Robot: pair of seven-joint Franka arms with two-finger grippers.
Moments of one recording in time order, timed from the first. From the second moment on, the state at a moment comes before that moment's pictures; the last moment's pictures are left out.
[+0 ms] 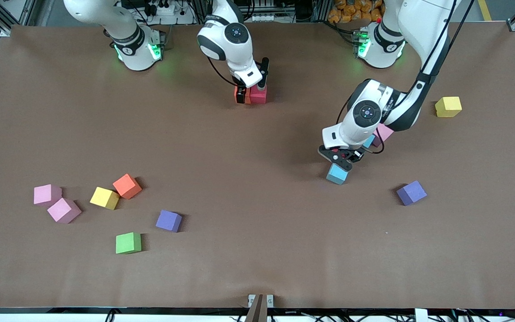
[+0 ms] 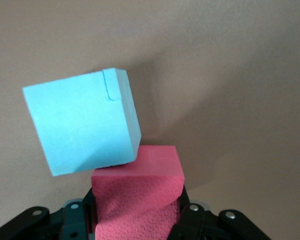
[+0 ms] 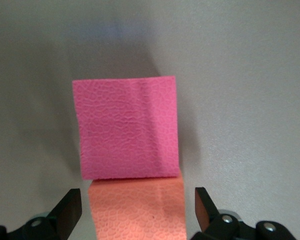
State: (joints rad) left arm -0.29 0.35 -0.18 -2.21 0.12 2.49 0.10; right arm 1.03 0.31 0.09 -2.32 0.06 2.59 -0.34
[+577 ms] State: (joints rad) left arm -0.35 0.24 -0.19 -2.22 -0.09 2.33 -0.13; right arm 1.00 0.10 0.01 -2.30 0.06 2.31 -0.35
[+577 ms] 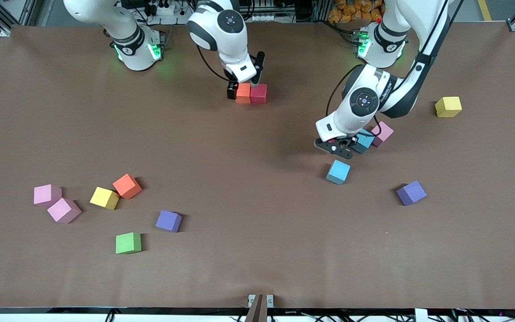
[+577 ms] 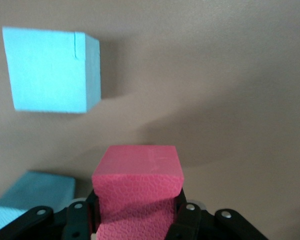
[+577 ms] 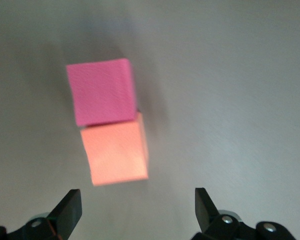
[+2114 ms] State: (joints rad) left arm -0.42 0.25 -0.46 -2.26 -0.17 2.40 -1.86; right arm 0.14 0.22 -0.07 -1.74 0.14 1.98 -0.15
